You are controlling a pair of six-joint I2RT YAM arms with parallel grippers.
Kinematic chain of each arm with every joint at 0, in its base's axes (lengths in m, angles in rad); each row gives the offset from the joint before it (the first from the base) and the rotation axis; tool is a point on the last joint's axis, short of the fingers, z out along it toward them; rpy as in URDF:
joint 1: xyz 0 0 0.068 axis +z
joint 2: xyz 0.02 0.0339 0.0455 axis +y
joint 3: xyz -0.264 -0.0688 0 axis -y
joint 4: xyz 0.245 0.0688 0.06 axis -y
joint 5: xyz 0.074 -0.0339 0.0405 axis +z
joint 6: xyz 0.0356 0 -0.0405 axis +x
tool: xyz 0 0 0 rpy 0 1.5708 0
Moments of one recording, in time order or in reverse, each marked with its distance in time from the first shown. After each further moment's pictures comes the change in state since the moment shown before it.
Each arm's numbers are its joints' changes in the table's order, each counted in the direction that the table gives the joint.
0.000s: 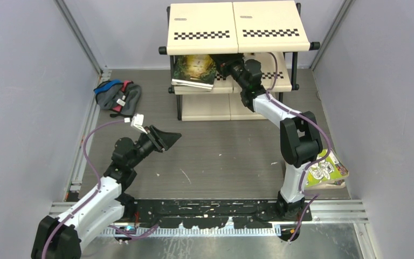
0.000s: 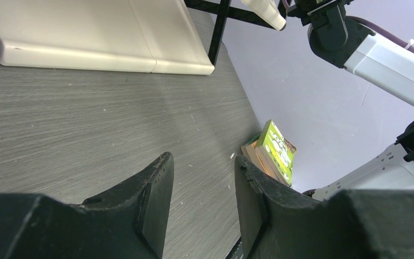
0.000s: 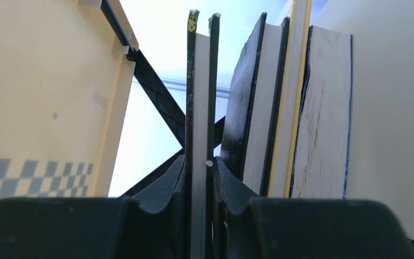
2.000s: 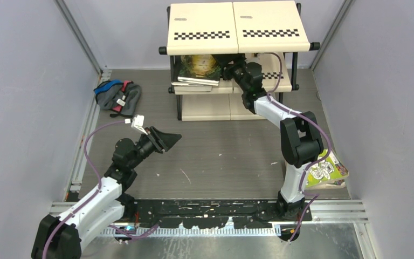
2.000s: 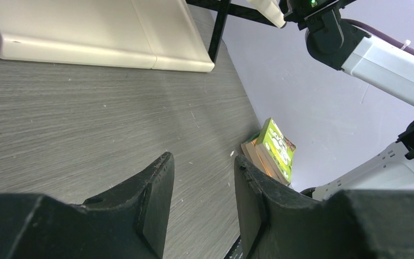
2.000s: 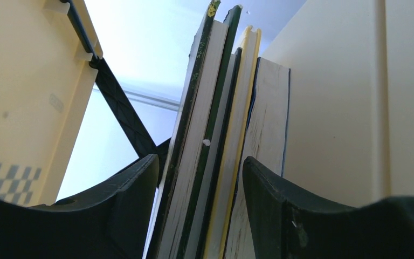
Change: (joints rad) left arm 0.002 0.009 -0.019 0.024 -0.009 -0.009; right arm -0.012 -0.001 -0.043 -0.015 -0.066 -0.182
